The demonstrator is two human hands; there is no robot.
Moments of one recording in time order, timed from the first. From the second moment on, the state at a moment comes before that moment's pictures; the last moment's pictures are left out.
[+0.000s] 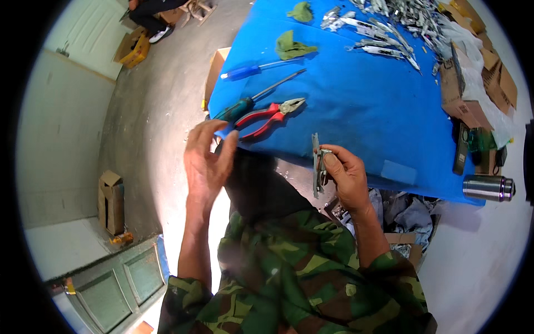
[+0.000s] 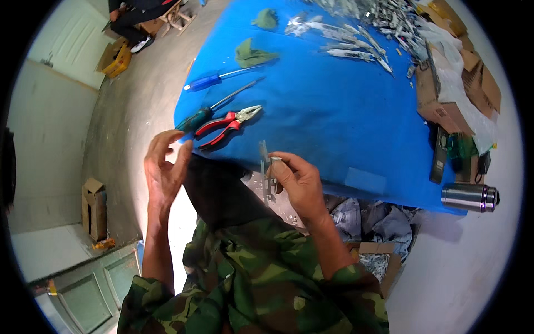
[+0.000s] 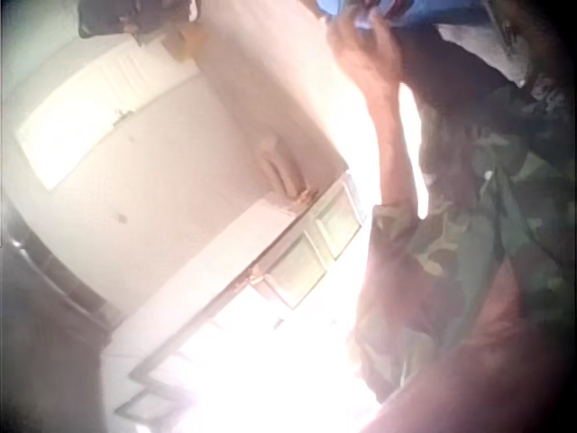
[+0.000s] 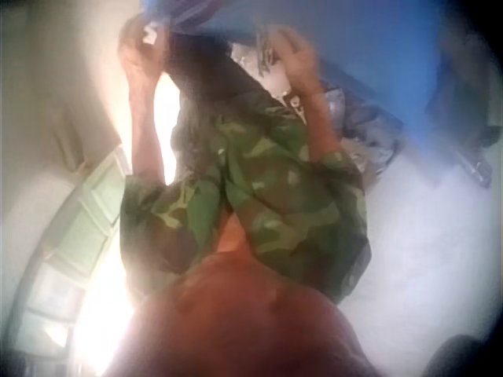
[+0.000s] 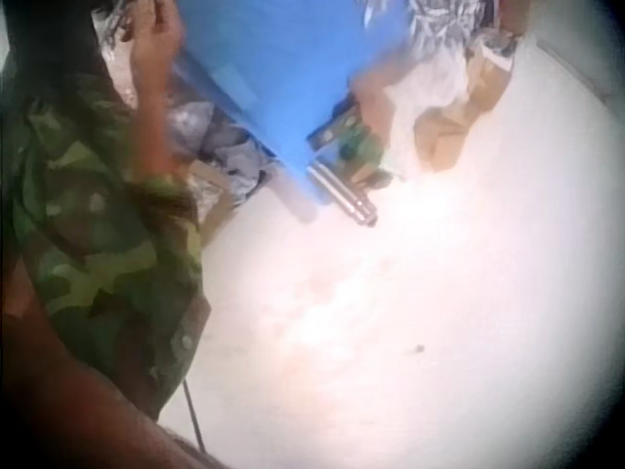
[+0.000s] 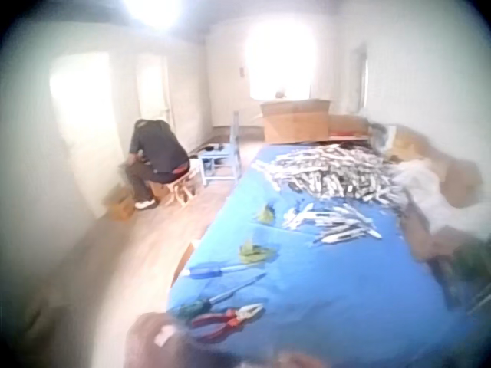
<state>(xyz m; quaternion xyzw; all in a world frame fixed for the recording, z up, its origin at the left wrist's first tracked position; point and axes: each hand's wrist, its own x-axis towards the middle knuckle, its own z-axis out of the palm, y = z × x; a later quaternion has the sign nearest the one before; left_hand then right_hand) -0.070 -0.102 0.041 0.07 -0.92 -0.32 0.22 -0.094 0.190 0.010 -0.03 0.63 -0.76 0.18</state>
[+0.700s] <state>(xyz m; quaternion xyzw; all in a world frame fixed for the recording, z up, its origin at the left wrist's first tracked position) -0.134 -0.071 0.051 -0.14 -0.98 -0.11 0.05 -0.141 0.215 0.003 0.02 0.59 -0.79 0.15</state>
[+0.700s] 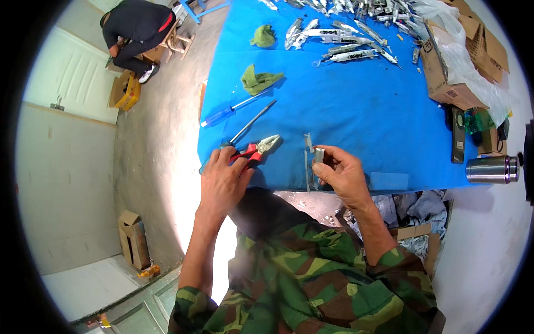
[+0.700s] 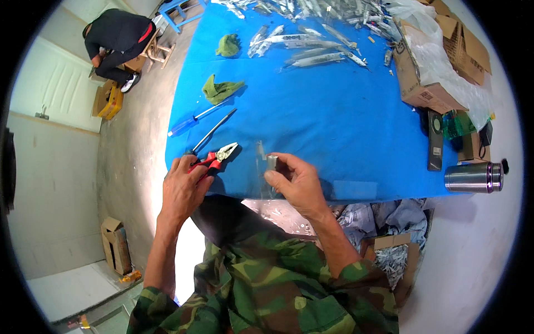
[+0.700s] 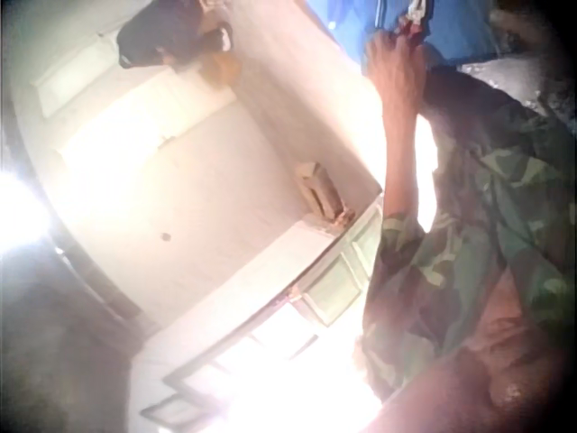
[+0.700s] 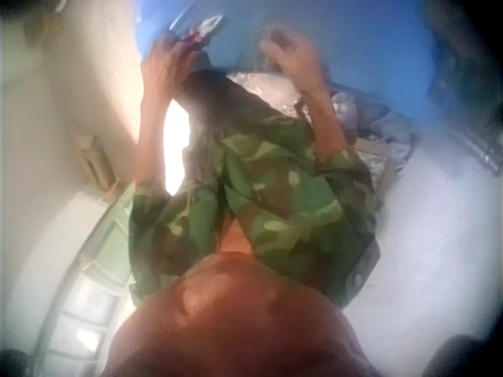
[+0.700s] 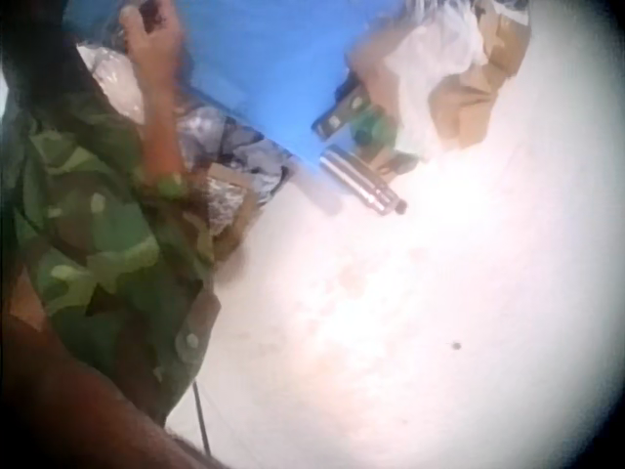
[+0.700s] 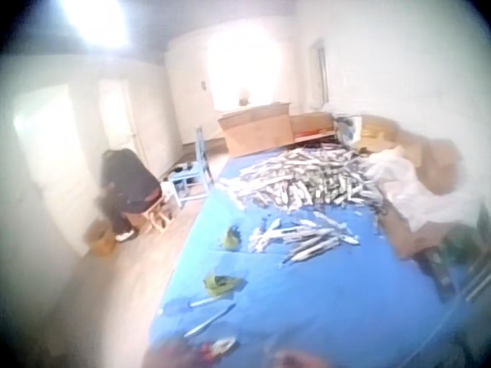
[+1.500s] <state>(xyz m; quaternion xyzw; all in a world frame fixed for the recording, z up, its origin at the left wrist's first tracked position) -0.037 -0.038 0.042 0.16 -0.64 -0.72 -0.22 -0.136 0.219 0.005 0.00 0.54 -0.81 0.22</state>
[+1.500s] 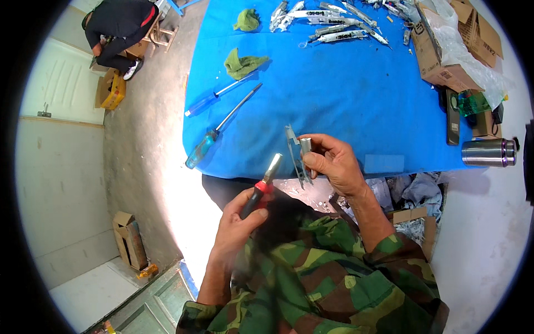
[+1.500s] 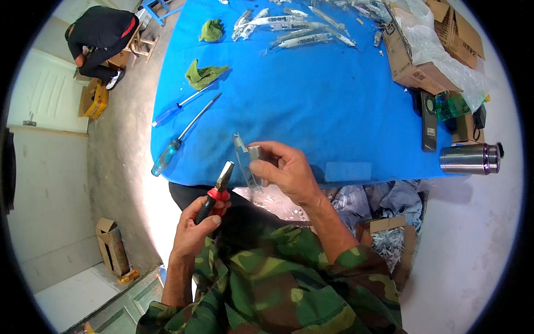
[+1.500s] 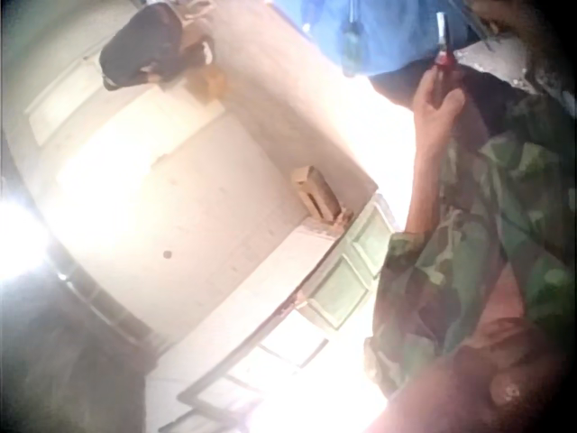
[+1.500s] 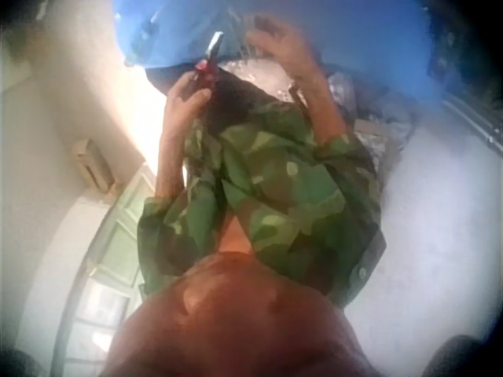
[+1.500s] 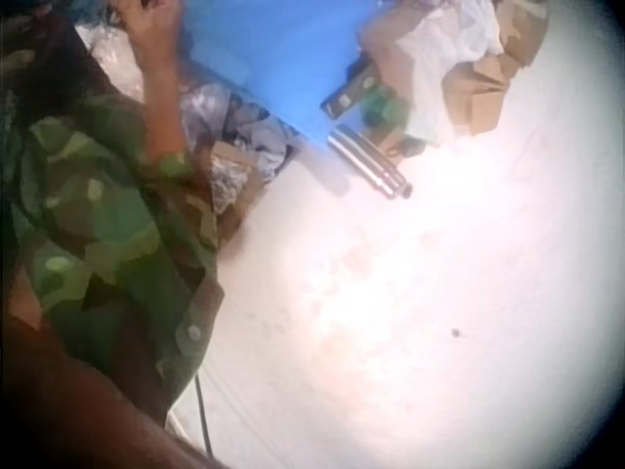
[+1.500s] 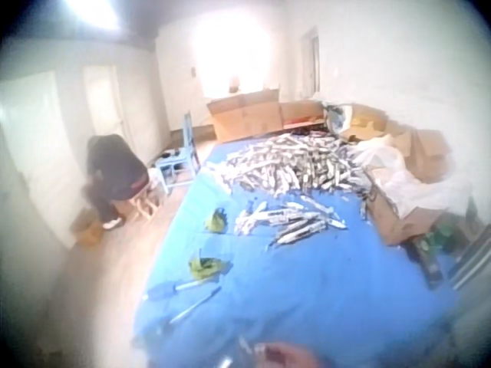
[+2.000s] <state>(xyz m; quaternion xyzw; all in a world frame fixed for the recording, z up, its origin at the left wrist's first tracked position) -0.025 -0.058 0.055 -0.03 -0.82 -0.57 -0.09 -0.119 0.193 0.023 -0.05 0.57 -0.78 0.26</state>
